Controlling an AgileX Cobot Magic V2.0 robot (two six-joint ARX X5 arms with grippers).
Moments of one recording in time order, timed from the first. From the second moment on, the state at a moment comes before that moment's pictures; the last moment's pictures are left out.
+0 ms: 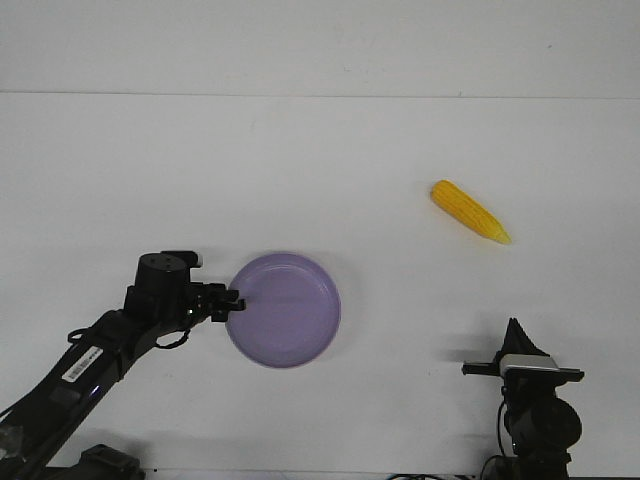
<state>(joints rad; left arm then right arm) -0.33 1.19 0.77 -0.25 0.28 -0.36 -0.05 0.00 0.02 -0.11 0.03 -0.02</state>
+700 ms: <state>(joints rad) -0.39 1.39 0.77 -0.21 0.22 -0.35 -0.05 0.00 0.02 -0.11 0.03 -0.02</state>
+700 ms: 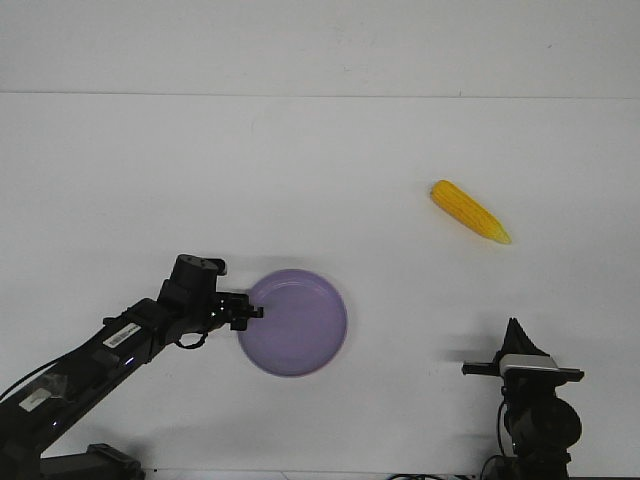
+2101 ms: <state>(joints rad) -0.32 0.19 0.62 -0.56 0.02 -0.29 -0.05 0.00 0.04 -0.05 -0.08 0.30</state>
